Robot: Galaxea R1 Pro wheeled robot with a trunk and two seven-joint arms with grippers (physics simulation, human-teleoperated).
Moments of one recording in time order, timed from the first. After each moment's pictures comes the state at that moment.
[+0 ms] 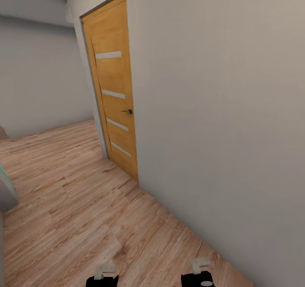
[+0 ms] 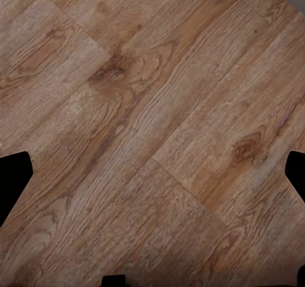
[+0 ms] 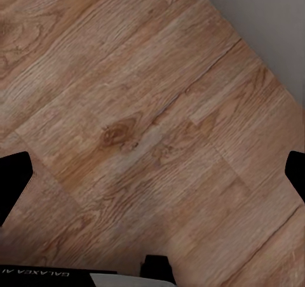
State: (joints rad) left arm -0.45 -0.02 -0.20 -0.10 0.21 -0.18 -0.03; right arm -0.41 0.10 0.11 -0.26 0.04 0.04 -0.14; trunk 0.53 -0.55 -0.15
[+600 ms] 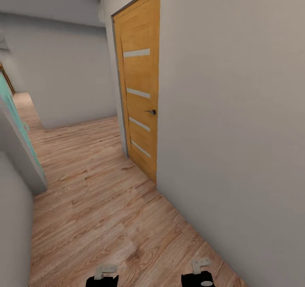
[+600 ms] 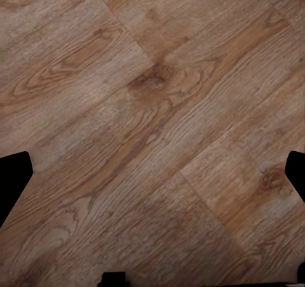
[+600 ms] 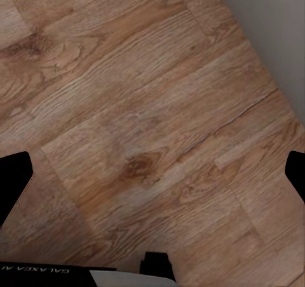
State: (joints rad) left arm -0.45 -0.02 -0.20 -0.10 0.21 -0.18 -0.03; right arm -0.41 0.10 0.11 -0.26 0.04 0.04 -0.14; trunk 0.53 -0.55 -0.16
